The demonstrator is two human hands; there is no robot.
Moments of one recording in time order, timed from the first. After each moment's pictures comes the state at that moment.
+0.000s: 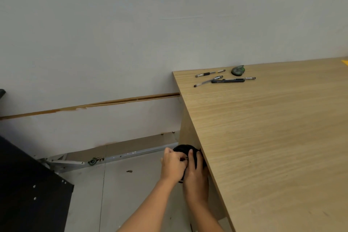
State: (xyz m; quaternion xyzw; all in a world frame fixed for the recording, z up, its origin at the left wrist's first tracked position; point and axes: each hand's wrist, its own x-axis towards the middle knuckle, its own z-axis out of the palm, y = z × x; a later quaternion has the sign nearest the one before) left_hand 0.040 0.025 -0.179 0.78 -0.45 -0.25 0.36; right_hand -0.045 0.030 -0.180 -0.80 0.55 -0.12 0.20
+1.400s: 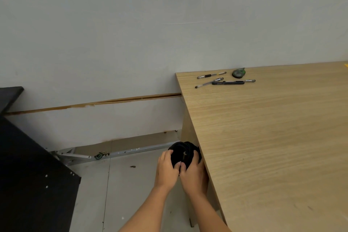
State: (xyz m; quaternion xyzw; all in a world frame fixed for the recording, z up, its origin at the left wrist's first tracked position) left_hand 0.035 0.063 -0.180 0.80 -0.40 -0.24 0.38; right_hand -0.049 0.040 -0.154 -0.73 0.62 -0.13 0.25
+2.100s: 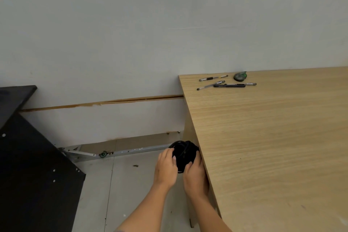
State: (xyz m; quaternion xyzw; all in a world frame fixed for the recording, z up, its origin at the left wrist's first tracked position) left_hand 0.032 0.073 -0.160 0.81 -0.43 -0.21 0.35; right_hand -0.056 0.048 -0.159 -0.73 0.61 -0.21 0.21
